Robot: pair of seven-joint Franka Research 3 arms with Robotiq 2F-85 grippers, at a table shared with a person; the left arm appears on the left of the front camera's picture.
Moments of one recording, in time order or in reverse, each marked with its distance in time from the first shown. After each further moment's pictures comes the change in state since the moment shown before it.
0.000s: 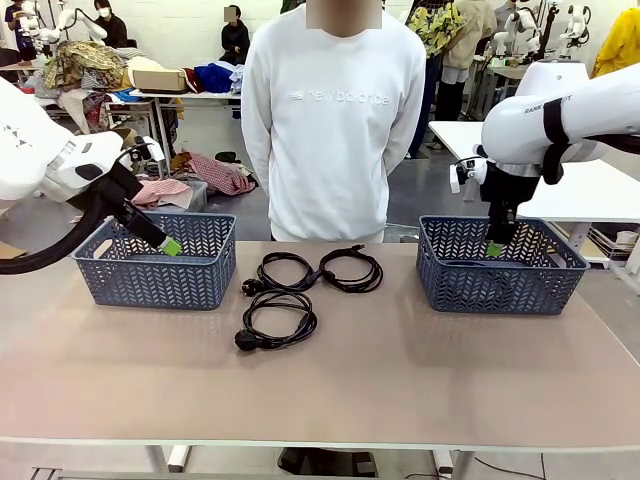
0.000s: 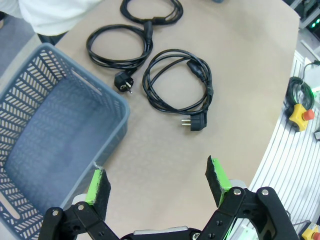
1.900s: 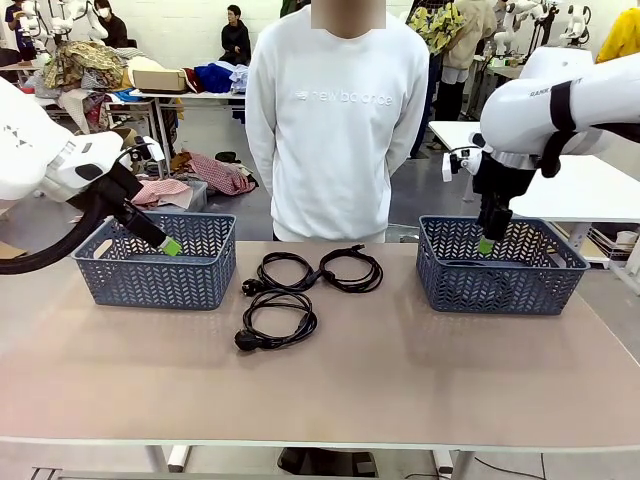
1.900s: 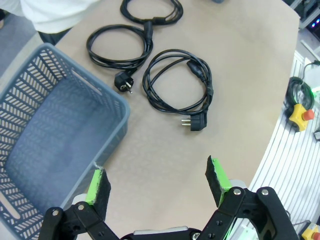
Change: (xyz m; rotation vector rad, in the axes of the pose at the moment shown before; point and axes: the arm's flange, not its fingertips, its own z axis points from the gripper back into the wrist) left arm 0.000 0.000 0.000 0.000 0.000 0.000; right arm 0.021 0.044 0.034 -0.005 -0.103 -0.037
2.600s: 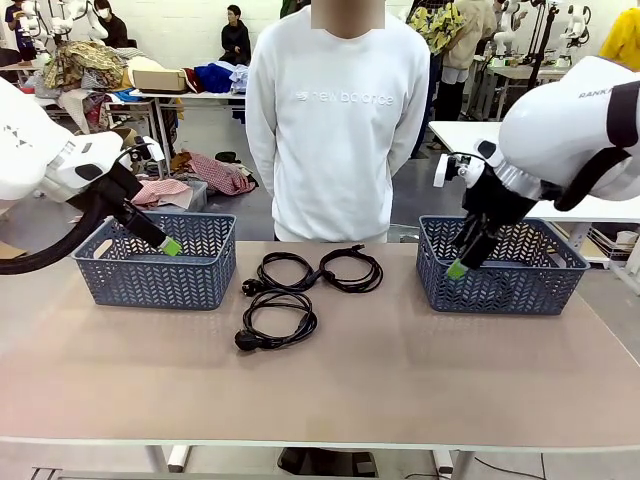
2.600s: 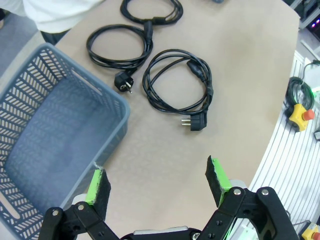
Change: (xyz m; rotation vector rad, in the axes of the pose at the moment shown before) left arm 0.000 0.000 0.000 0.000 0.000 0.000; right arm 0.010 0.117 -0.004 0.047 -0.276 -0.084
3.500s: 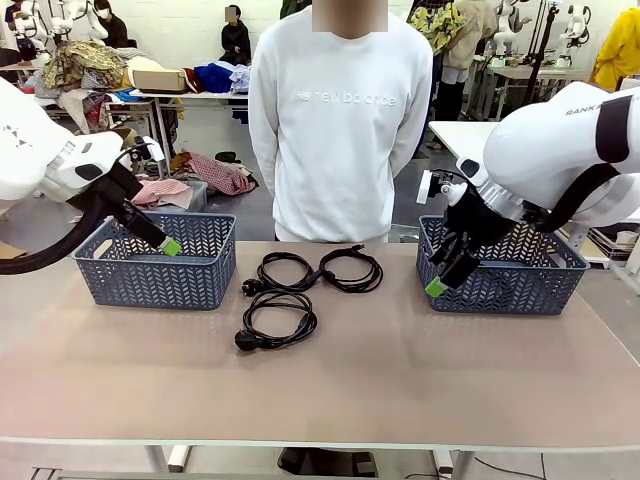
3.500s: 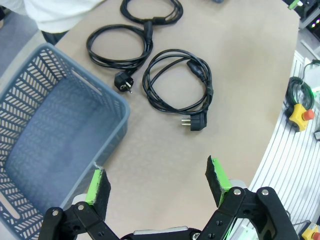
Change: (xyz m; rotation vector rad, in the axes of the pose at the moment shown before) left arm 0.000 0.000 0.000 0.000 0.000 0.000; right arm 0.007 0.020 -0.022 0.046 -0.033 0.041
